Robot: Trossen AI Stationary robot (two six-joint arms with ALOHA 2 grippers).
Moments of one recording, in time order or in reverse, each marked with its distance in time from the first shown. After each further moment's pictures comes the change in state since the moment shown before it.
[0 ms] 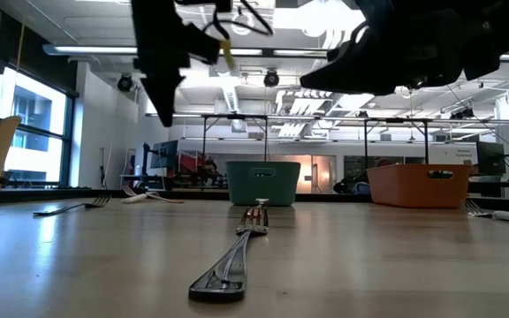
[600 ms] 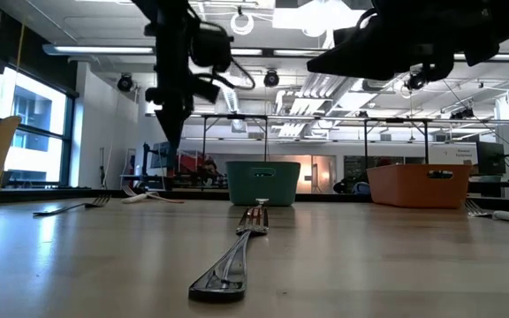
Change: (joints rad) left arm 0.474 0.030 0.001 0.084 0.228 0.735; right arm -0.053 -0.139 0.000 -0.128 -0.005 -0.160
